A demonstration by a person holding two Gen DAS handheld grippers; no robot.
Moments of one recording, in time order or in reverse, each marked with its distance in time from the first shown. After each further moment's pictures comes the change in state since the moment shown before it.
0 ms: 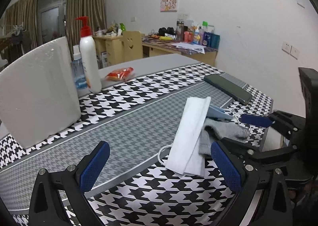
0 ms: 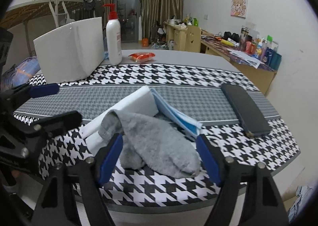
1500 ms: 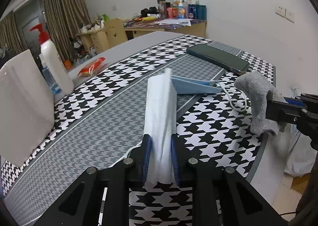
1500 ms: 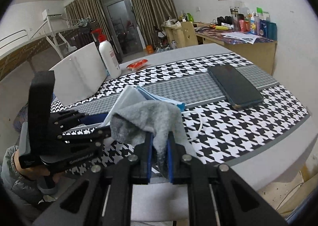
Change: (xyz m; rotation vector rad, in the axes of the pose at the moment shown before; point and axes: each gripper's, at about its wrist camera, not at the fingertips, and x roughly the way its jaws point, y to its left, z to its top) left arm 0.048 -0.053 0.005 0.166 0.146 0.032; right arm -0.039 -0.063 -0.026 0.242 -0.041 0.159
